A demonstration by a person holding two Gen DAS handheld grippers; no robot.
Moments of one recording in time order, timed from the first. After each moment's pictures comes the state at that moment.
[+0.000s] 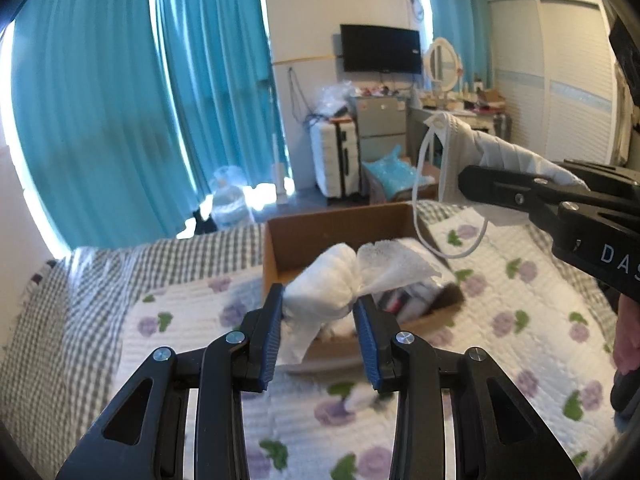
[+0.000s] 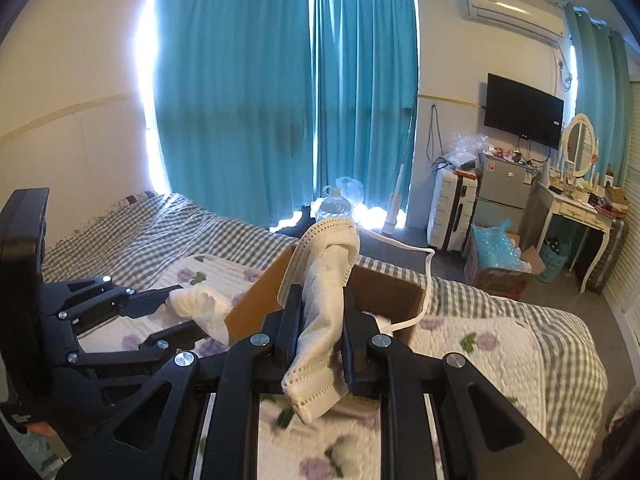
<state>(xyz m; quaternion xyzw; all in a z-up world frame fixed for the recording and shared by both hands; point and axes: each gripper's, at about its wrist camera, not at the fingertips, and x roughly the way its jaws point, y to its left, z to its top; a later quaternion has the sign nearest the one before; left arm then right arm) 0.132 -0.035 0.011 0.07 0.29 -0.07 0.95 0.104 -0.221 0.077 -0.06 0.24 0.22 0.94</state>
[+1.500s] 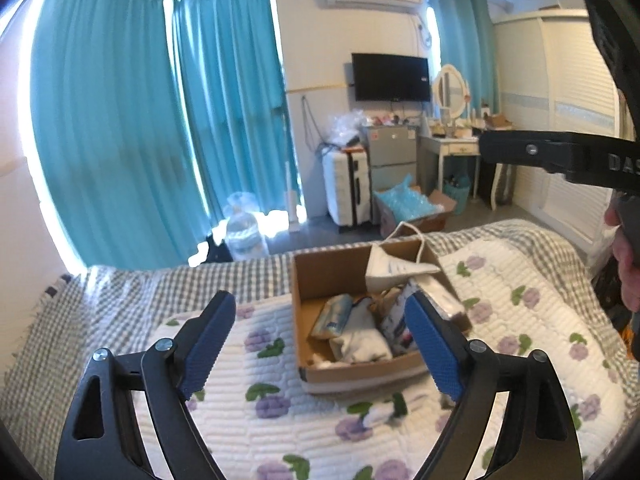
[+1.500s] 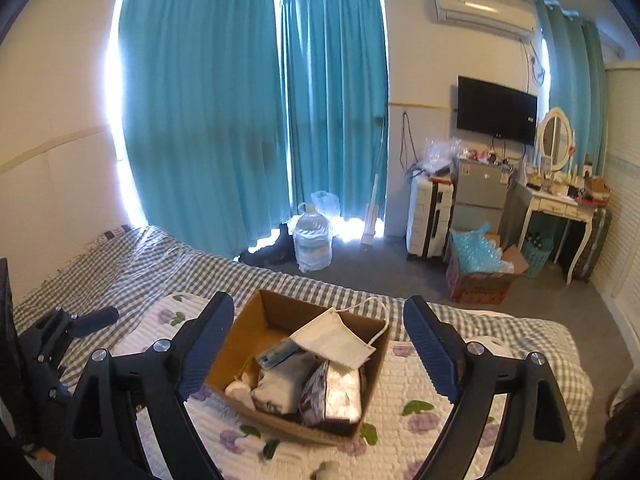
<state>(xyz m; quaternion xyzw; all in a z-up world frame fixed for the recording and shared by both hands) 0.097 -0.013 0.053 0.06 0.24 -0.06 0.97 0.136 -0.246 0.126 -0.03 0.23 0.17 0.96</state>
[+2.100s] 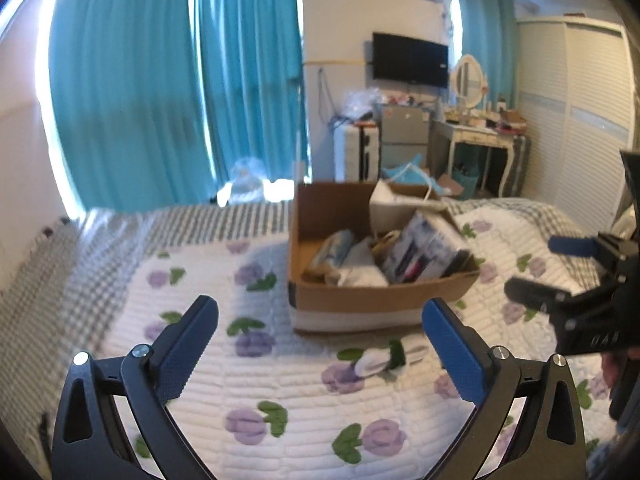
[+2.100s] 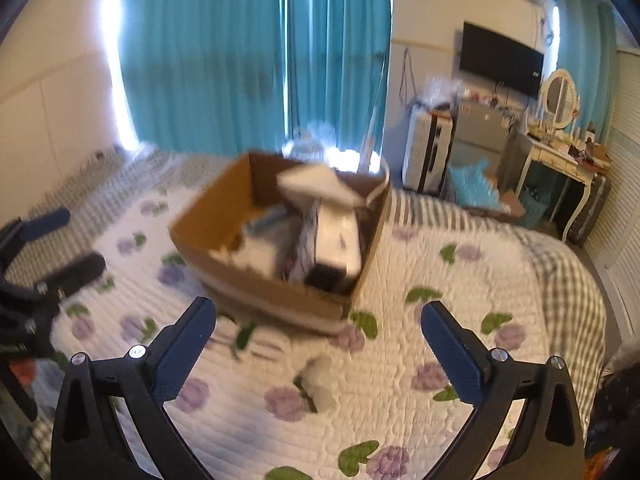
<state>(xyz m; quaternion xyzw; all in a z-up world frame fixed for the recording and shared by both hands) 0.089 -0.006 -0.035 0.01 0.28 -0.03 0.96 0.100 -0.262 -0.006 -0.07 0.33 0.16 0.93</state>
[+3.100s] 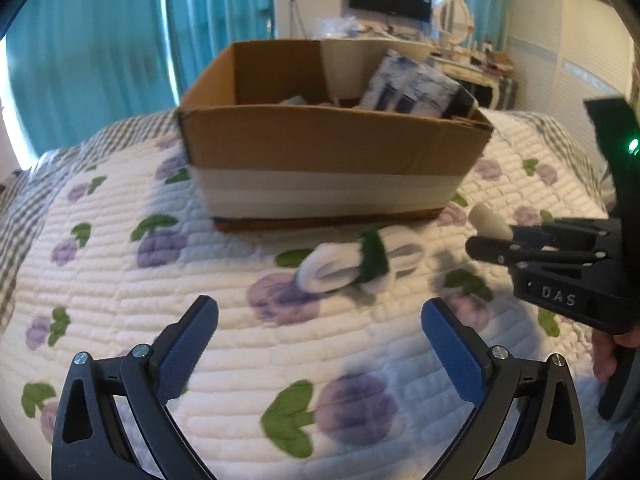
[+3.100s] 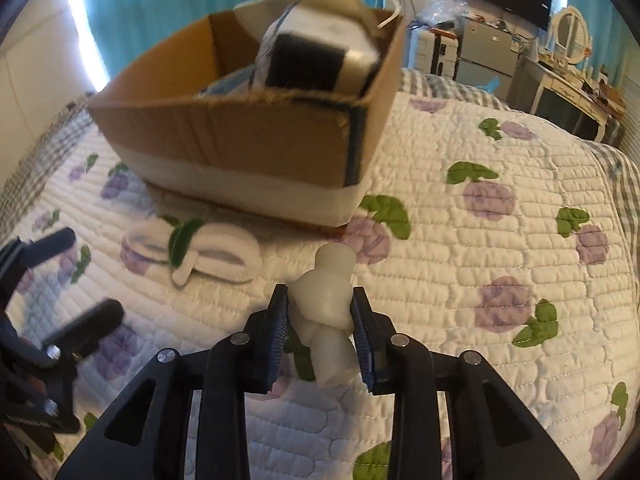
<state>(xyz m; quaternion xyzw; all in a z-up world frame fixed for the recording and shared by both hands) 0.112 -0.047 -0.142 0.03 0.39 -0.08 0.92 0.130 -0.271 -0.147 -0.05 0.45 0.15 0.88</state>
